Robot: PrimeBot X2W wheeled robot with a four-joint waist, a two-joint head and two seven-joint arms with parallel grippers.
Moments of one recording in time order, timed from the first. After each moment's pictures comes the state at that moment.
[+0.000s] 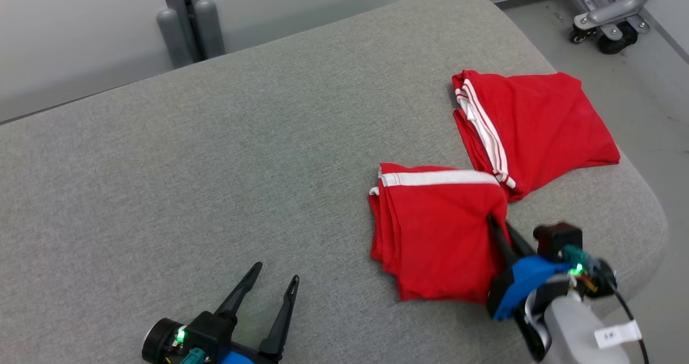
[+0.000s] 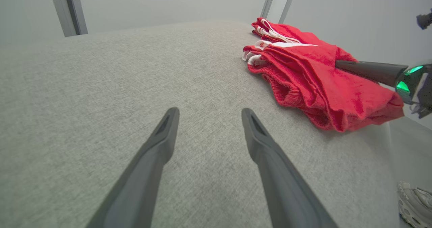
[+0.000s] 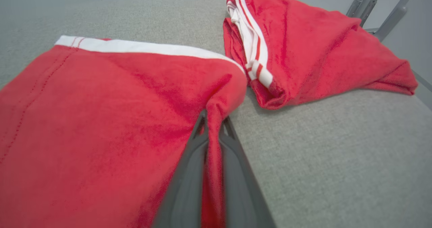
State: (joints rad) left arm -0.04 0.20 -0.43 0.28 -0.26 -0.13 -0.26; right arm -0.41 -0.05 0.09 0.85 0.13 0.13 -0.26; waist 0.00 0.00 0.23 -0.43
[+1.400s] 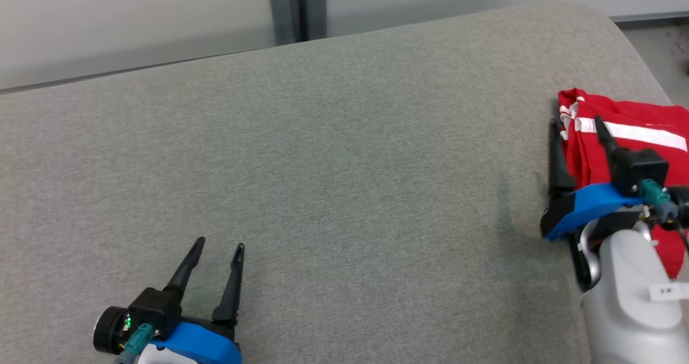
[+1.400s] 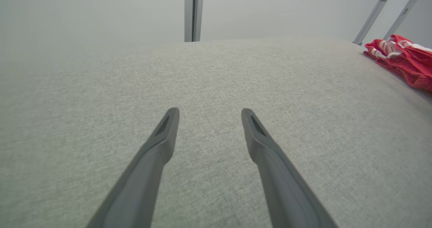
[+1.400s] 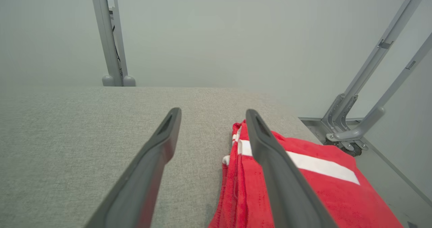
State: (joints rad) left arm -0.09 0.21 -0.28 0.32 -0.26 -0.13 -0.26; right arm -0.57 -0.05 -0.26 0.65 -0.19 0.13 -0.26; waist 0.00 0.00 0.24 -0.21
